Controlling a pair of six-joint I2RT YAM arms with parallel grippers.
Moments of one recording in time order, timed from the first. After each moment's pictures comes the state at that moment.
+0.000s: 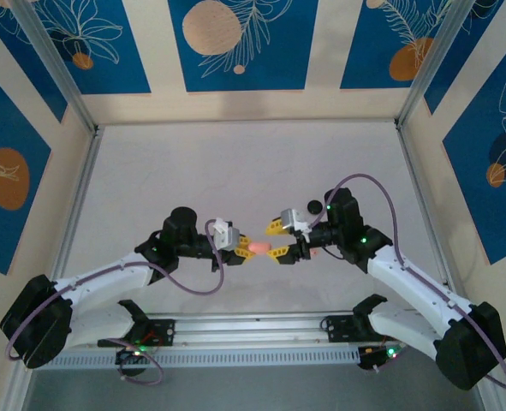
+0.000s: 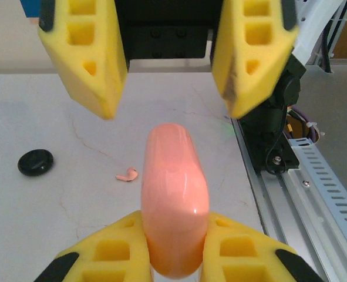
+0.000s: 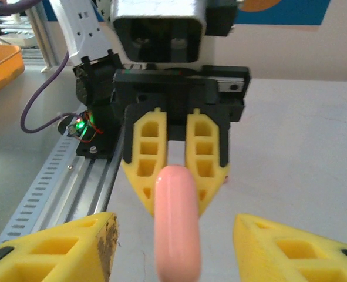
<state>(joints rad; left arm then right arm) -0.75 1.12 0.51 0.29 0.78 0.26 0.55 0.96 0.63 -0.16 -1.00 -0.45</state>
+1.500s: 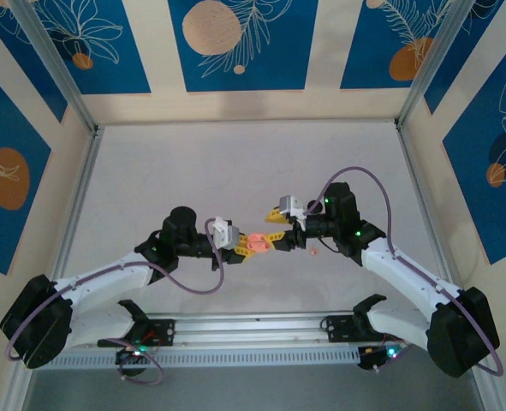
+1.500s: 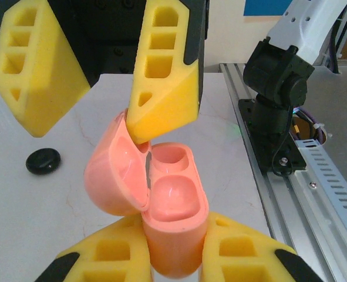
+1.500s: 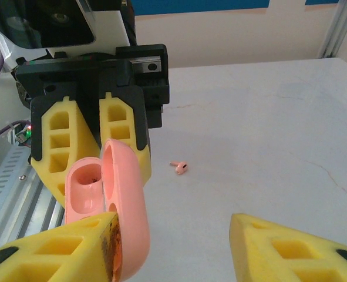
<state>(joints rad) -0.75 1.12 0.51 0.30 0.76 0.26 0.48 1.06 0.63 -0.02 -0.92 -0.36</state>
